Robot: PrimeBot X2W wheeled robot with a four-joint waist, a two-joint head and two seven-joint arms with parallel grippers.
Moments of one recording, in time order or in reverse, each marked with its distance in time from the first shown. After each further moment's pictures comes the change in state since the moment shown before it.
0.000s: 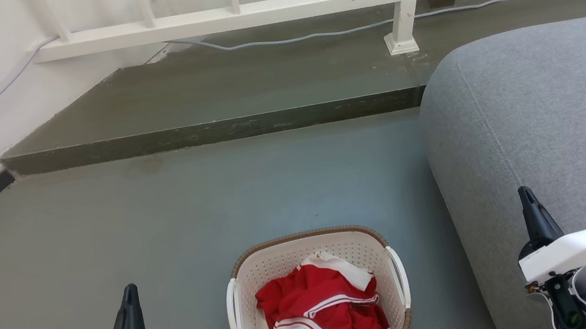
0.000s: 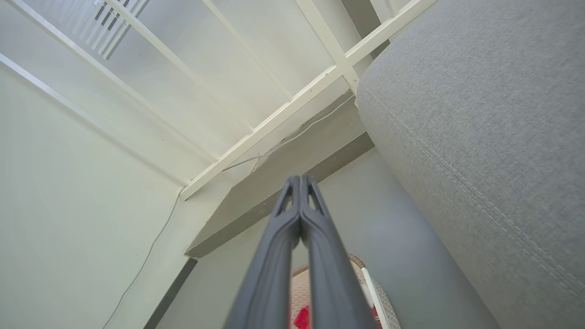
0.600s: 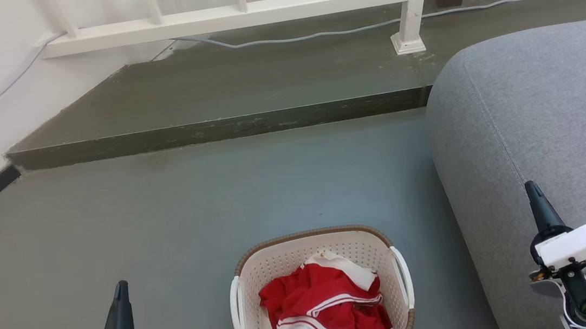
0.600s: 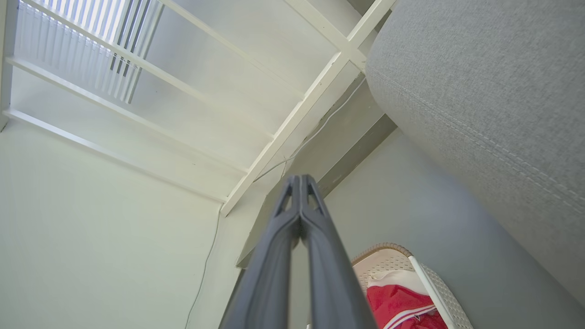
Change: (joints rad) left arm -0.042 0.012 0.038 0.053 -0.253 -0.042 0.048; right arm -0.023 0.022 -0.064 0.023 0.220 0.042 0.059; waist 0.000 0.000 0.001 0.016
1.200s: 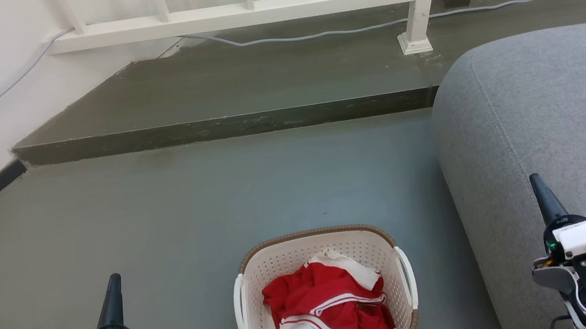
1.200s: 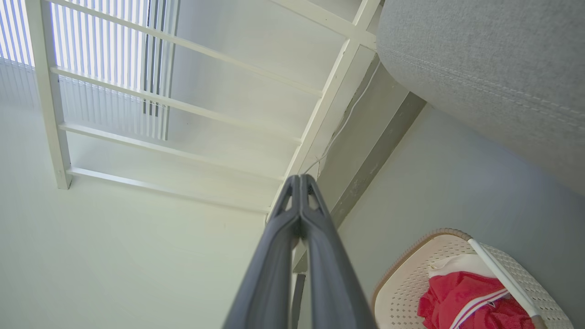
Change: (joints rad) left arm -0.048 0.001 0.036 0.059 -0.249 -0.044 0.044; right arm -0.026 0.027 -0.065 0.026 0.223 0.044 0.057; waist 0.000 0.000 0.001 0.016
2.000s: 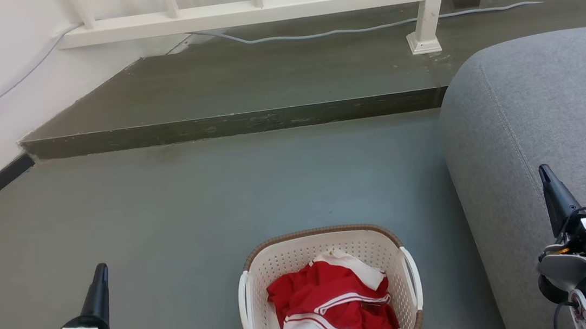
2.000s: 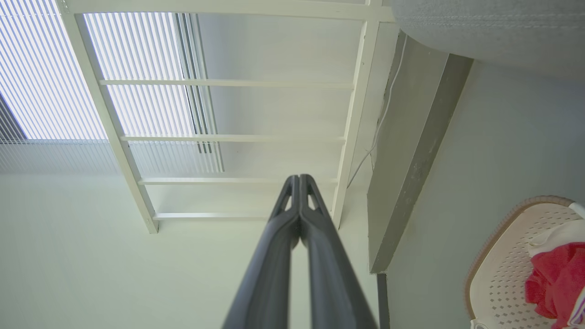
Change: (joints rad) left arm -0.055 0.000 0.053 0.071 -0.329 -0.064 0.061; right arm -0.031 0.036 -0.086 0.031 0.289 0.057 0.073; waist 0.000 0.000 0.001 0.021
